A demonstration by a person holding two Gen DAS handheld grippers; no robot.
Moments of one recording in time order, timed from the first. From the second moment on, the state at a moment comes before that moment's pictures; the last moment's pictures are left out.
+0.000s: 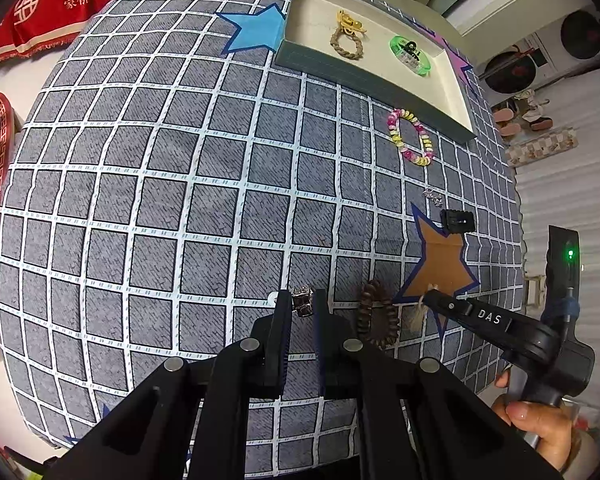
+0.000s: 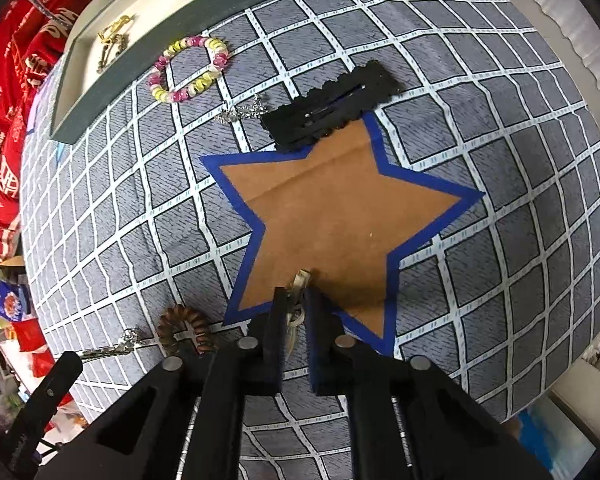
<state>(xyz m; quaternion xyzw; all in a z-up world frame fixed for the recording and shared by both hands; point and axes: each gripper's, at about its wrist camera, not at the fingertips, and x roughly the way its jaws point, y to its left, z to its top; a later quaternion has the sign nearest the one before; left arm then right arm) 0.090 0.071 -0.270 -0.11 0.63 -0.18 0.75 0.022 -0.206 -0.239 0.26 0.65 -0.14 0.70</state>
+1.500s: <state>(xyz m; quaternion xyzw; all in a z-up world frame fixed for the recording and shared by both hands) 0.237 -0.028 -0.113 -0.06 0.51 -0.21 0.83 0.178 -0.293 -0.100 0.21 0.52 0.00 0.82</state>
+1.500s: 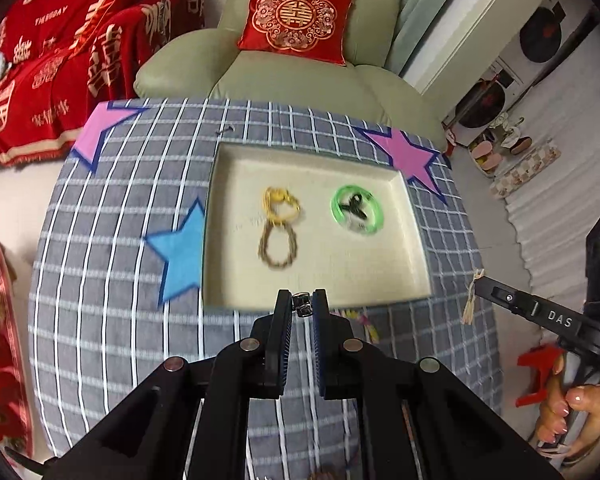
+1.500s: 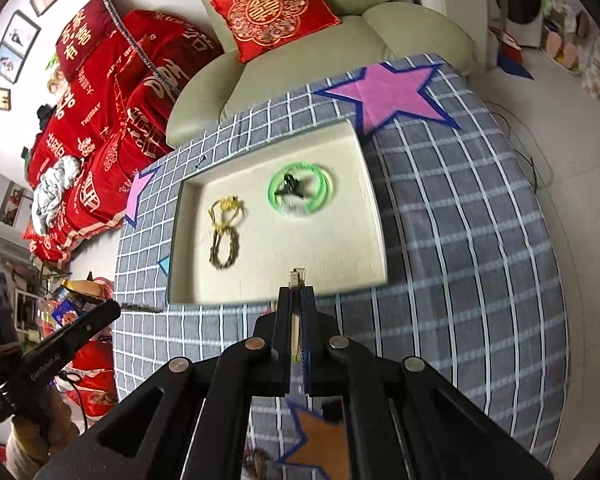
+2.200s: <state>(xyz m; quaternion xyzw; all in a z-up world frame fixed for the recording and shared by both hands) 0.331 -0.089 -0.181 -0.01 0.54 -0.14 0.83 0.283 -0.310 -0.183 0.17 0.57 0.01 0.80</state>
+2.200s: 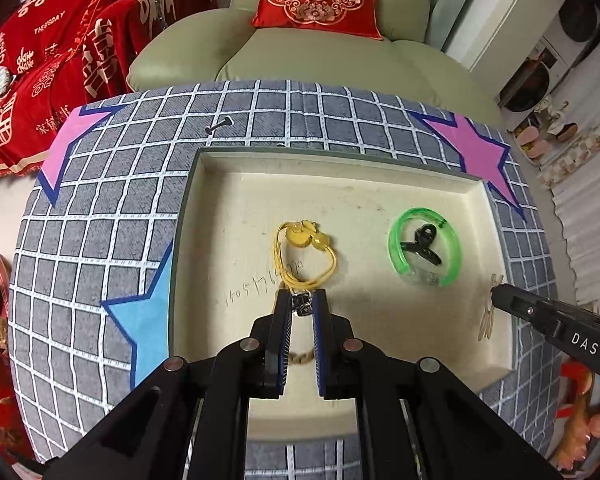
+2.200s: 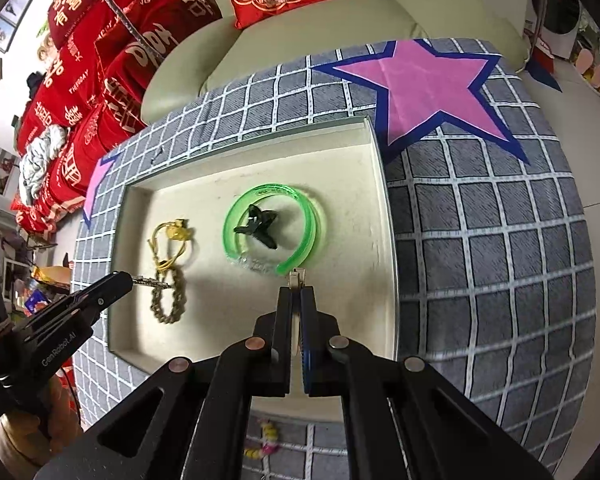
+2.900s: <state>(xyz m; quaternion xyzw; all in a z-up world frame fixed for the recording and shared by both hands) 0.348 -0.098 -0.212 0.02 0.56 -0.09 0.82 0.300 -0.314 -0.222 0.17 0.60 0.01 0.78</state>
